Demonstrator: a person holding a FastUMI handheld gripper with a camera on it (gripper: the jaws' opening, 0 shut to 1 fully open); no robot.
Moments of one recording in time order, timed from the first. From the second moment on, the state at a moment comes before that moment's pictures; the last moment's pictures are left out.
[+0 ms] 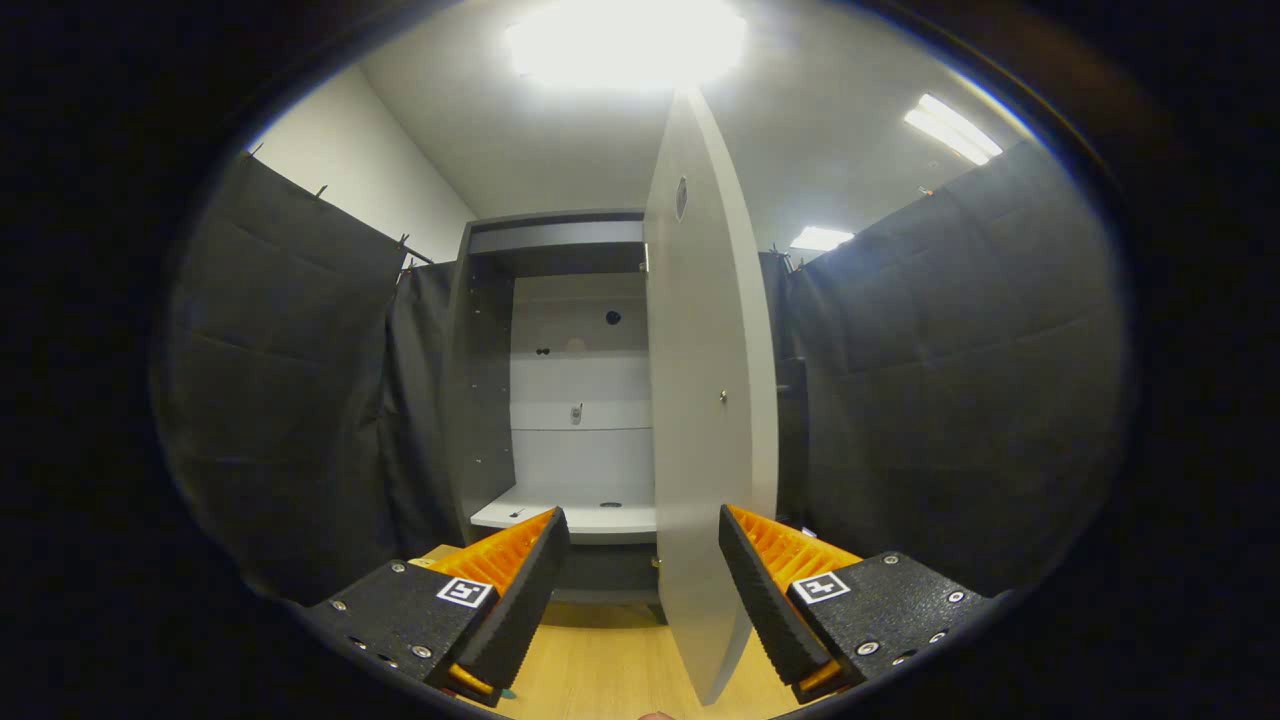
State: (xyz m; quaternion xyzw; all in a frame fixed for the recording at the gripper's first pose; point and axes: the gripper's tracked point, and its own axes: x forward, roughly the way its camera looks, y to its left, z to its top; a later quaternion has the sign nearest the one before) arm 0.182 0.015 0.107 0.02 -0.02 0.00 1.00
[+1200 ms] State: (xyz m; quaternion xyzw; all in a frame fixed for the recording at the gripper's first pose) arm 0.156 0.106 0.002 0.05 0.12 0.12 0.98
